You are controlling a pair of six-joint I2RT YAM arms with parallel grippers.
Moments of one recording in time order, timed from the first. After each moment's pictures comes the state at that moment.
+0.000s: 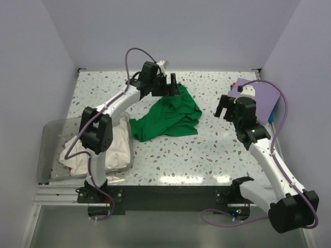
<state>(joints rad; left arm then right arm) -0.48 2.02 1.76 -0.36 0.32 -0.47 0.23 1.00 0.85 -0.31 0.28 0.30</state>
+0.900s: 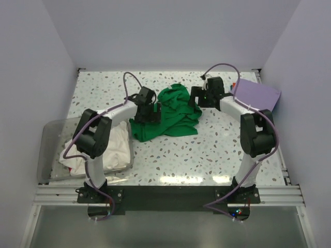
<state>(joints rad) -0.48 1.89 1.30 -0.48 0.01 -0.46 0.24 1.84 1.27 -0.18 -0.16 0.27</state>
